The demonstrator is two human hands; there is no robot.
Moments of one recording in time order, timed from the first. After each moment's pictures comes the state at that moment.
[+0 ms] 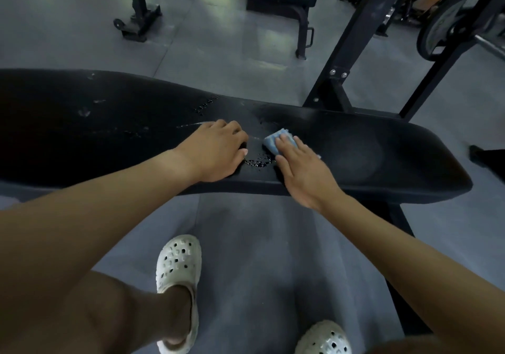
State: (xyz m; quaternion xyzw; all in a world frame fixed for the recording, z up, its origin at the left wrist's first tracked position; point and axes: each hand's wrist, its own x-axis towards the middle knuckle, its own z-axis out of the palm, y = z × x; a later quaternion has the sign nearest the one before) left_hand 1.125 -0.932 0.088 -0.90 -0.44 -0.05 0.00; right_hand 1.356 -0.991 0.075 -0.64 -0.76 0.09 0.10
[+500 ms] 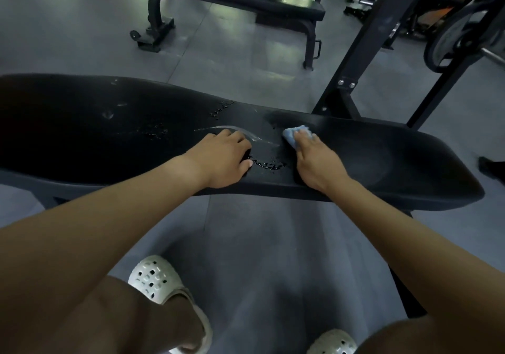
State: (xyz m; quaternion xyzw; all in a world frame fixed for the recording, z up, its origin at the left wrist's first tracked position) left_hand 1.105 -0.946 0.088 -0.89 -0.45 -0.03 -0.03; right_hand 1.353 -0.957 0.079 -0.68 -0.72 0.07 0.09
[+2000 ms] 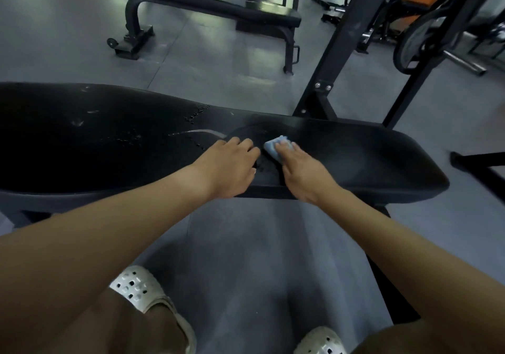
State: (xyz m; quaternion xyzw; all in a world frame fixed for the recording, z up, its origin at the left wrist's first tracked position) left_hand 1.159 -0.964 0.092 -0.92 -0.39 -0.07 0.05; right_hand 1.381 -0.979 0.071 -0.64 -0.75 0.10 0.07
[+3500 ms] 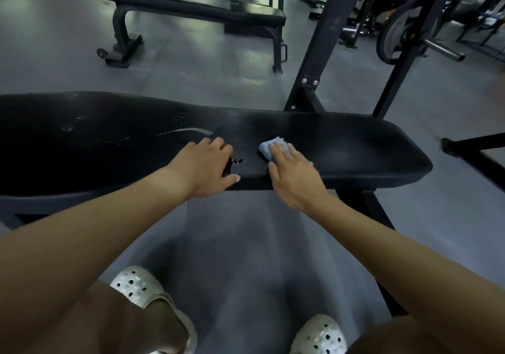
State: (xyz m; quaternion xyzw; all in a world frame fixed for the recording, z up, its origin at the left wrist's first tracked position) left_hand 1.153 -0.982 0.097 -0.89 -0.46 0.00 0.04; right_hand 1.378 -1.029 0.075 -0.67 -0.74 0.02 0.11
